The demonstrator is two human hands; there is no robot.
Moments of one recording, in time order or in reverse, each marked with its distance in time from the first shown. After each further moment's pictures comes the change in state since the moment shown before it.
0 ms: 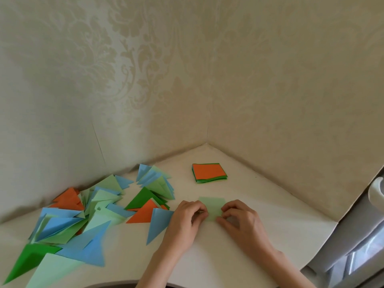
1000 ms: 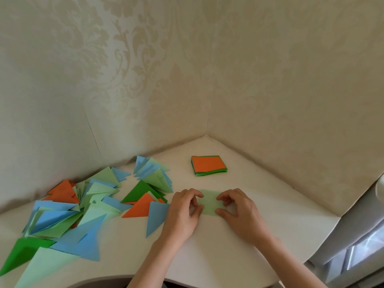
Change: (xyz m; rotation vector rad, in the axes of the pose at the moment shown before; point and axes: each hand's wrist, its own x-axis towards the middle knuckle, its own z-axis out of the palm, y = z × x) left_hand 0.010 -0.010 0.009 0.070 0.062 -0.050; right_hand 0.018 -0.003 -0.001 0.102 -0.069 0.104
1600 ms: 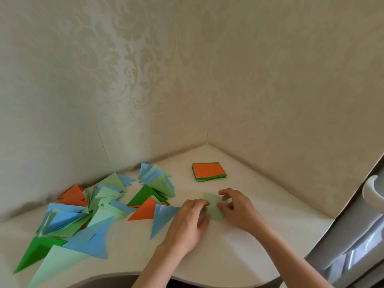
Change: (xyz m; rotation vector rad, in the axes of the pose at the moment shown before) left_hand -0.017 0.026 -0.015 0.070 -0.096 0.115; right_hand 0.018 -0.015 -0.008 -0.098 -0.129 0.216
